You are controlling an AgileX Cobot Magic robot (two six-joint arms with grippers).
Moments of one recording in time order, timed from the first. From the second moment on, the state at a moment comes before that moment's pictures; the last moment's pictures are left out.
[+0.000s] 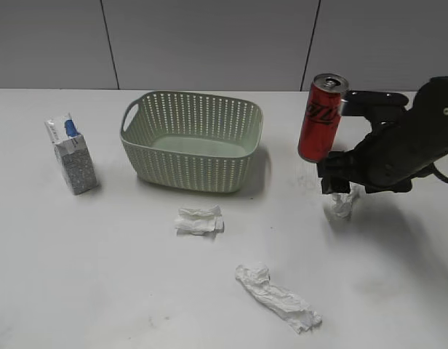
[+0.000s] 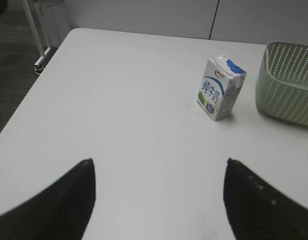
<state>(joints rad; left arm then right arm) -0.04 -0.01 -0.51 -0.02 1.03 -0.01 0.34 1.80 -0.91 0.01 0.29 0.29</state>
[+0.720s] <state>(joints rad) -0.04 -0.01 -0.51 -0.02 1.03 -0.01 0.34 1.99 -1.01 -0.01 0.28 0.30</state>
